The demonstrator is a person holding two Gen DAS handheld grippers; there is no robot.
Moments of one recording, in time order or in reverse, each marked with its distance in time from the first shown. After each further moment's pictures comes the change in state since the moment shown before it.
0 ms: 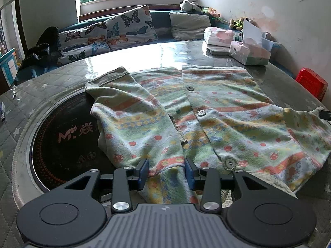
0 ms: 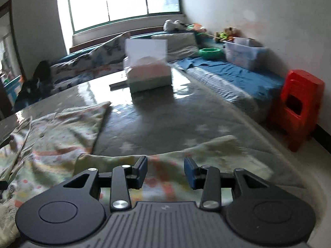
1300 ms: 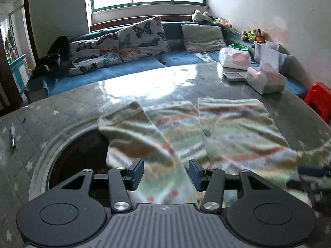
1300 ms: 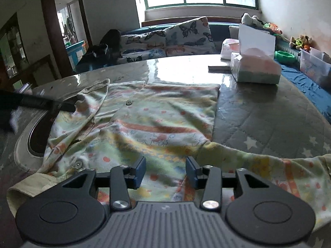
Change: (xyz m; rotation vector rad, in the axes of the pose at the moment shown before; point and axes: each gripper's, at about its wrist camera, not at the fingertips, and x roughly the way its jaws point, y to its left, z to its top) left arm 0.010 0.011 0.072 -0.029 -0.049 0.071; right arm 0.010 0.117 -0.013 -0.252 0.086 0.336
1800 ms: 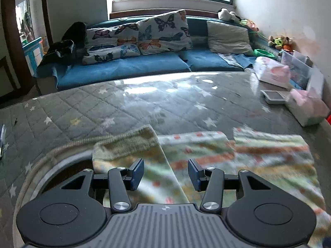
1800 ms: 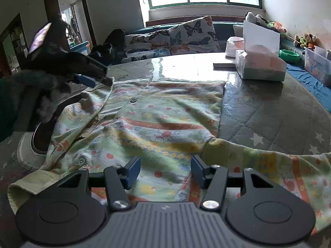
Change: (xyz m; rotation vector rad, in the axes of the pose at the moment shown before) left arm 0.094 0.026 0.059 -0.114 0.030 0.086; right arm 0.003 -0.001 -0.005 0.005 0.000 0.032
